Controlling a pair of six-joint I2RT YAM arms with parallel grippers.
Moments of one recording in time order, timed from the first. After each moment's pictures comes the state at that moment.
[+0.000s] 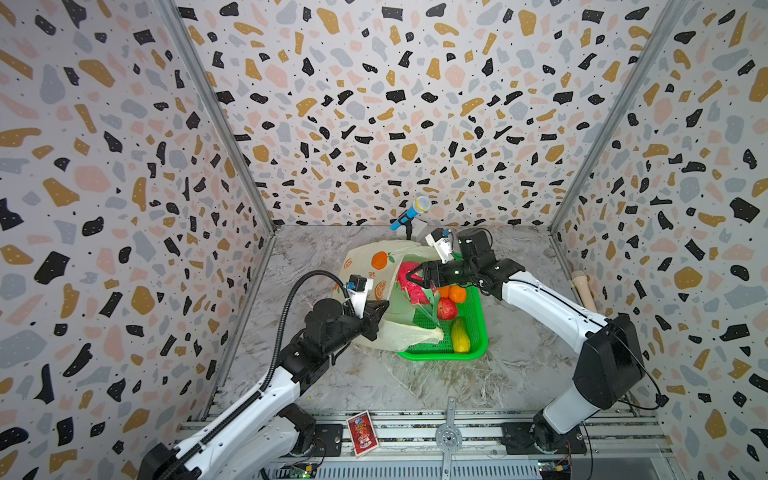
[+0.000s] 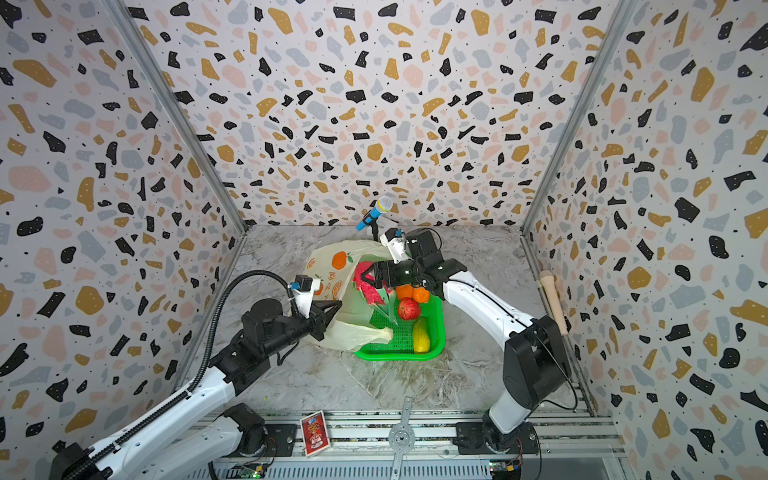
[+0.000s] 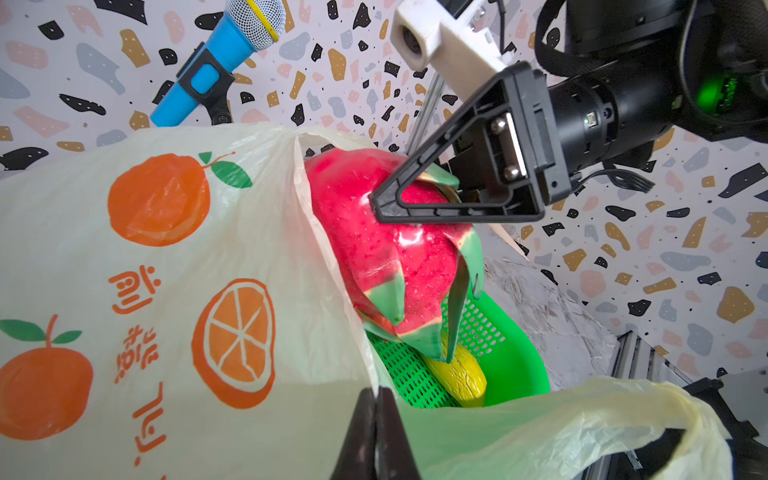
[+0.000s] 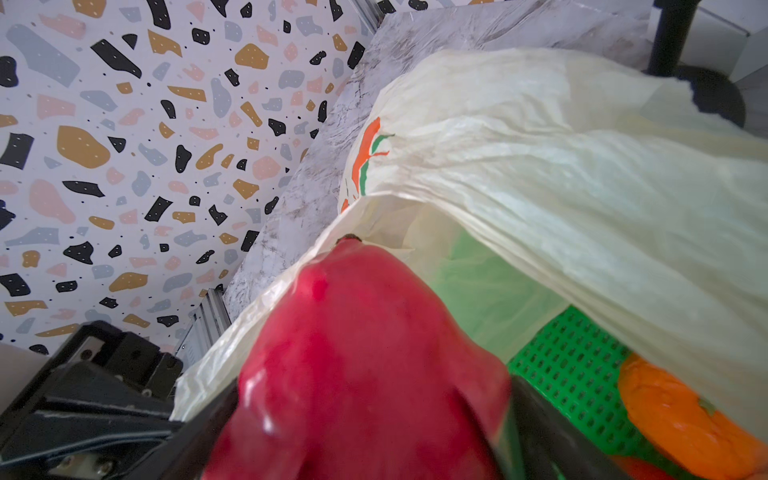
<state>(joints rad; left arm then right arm) -0.56 0.84 0.54 0.07 0.26 -0.29 0.58 1.63 1.35 -0.34 -0.56 0.37</state>
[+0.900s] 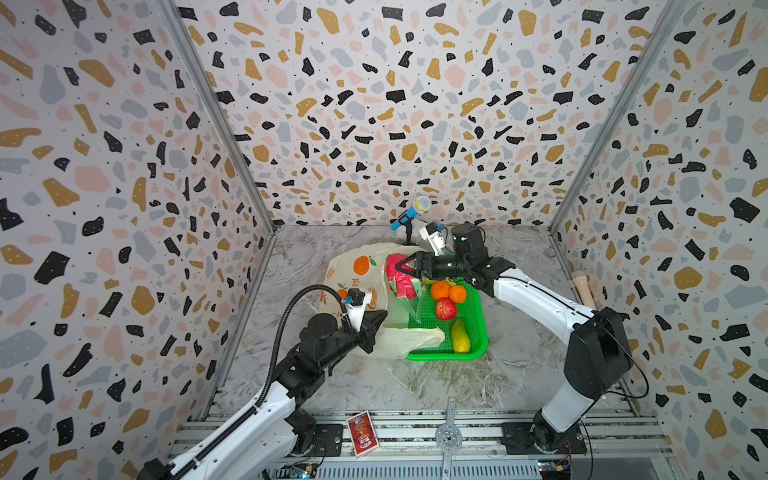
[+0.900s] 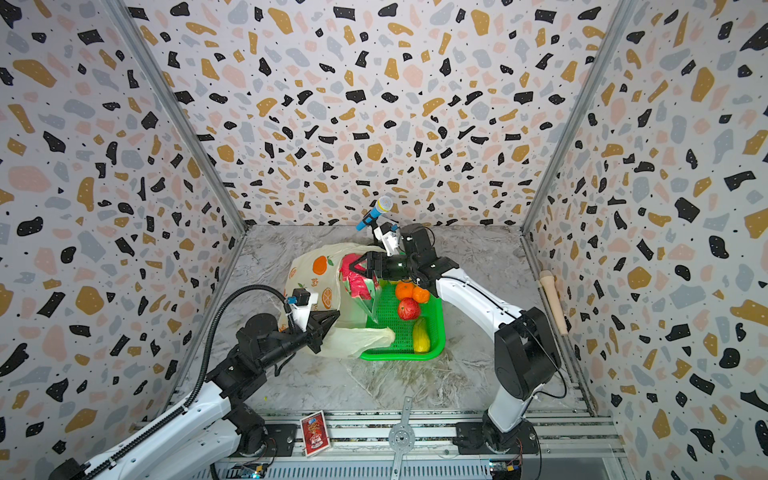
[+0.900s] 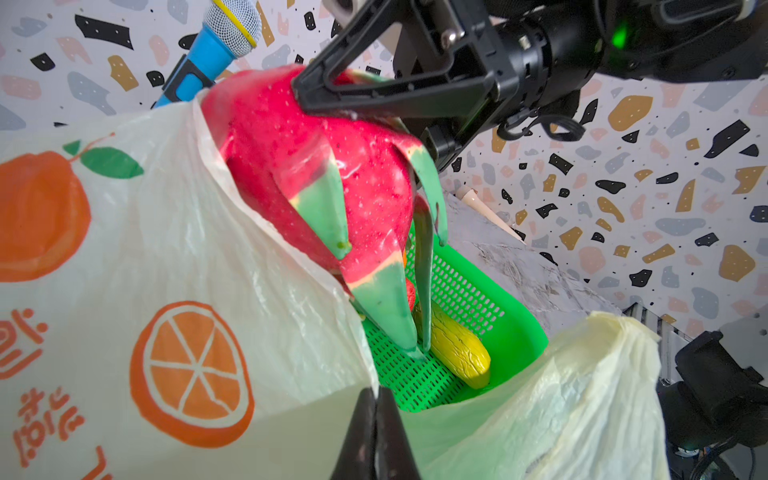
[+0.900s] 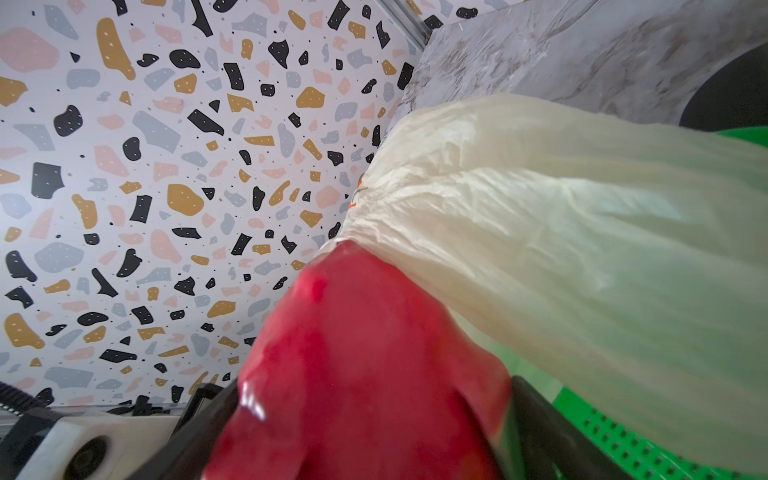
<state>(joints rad) -0.58 0.74 0.42 0.14 0.27 -0.21 0.59 1.68 1.36 -0.15 -0.69 0.63</state>
